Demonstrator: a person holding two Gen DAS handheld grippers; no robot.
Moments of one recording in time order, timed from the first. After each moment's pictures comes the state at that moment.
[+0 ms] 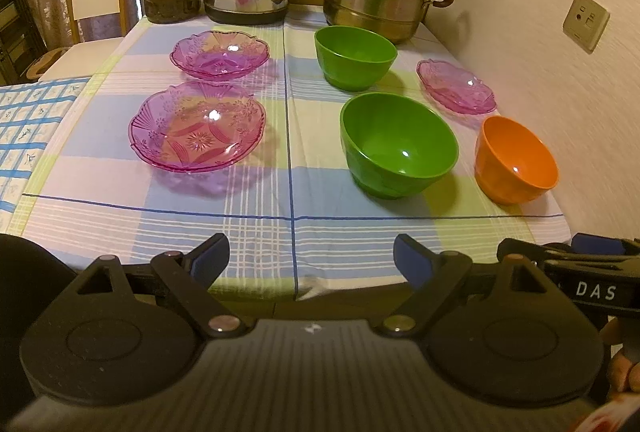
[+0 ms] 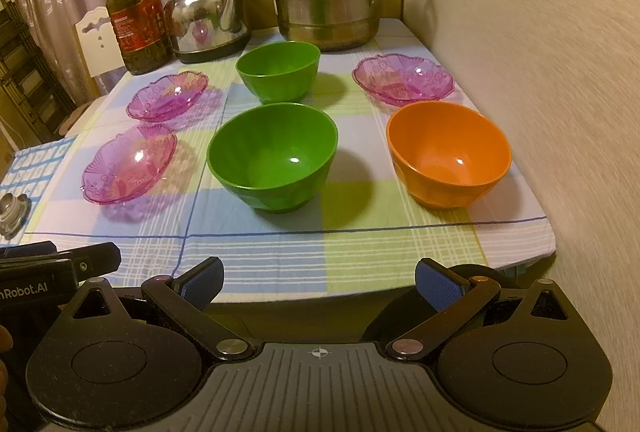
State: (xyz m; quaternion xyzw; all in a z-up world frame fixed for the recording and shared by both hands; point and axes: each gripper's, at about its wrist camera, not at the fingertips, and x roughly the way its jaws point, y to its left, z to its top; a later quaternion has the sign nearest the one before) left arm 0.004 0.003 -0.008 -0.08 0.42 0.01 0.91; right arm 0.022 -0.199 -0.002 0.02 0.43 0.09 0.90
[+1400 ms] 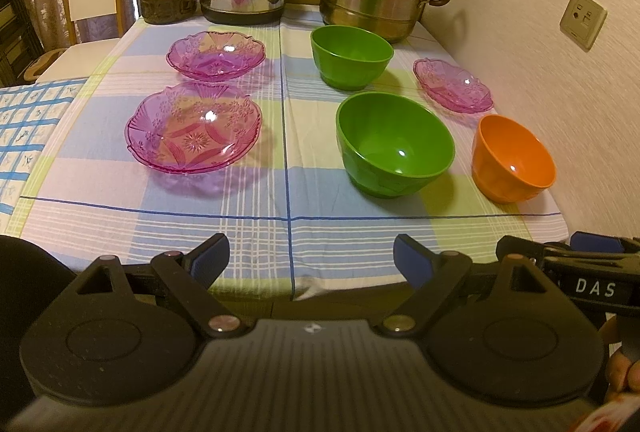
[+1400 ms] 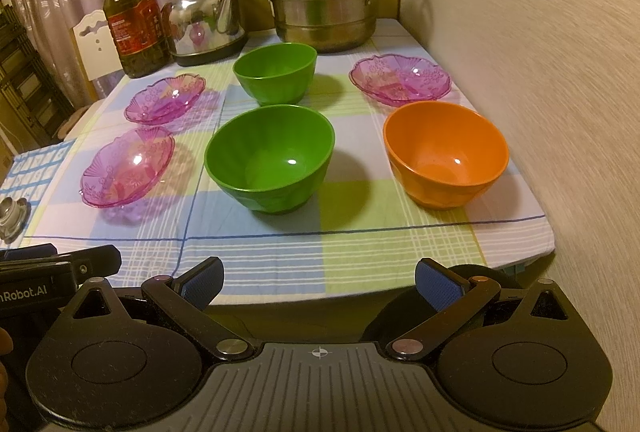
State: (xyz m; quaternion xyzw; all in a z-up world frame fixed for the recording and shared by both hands) left arm 0.005 -0.001 -0.007 -0.08 0.42 0.01 0.91; right arm 0.023 -0.203 -0.002 0.02 0.43 0.08 0.90
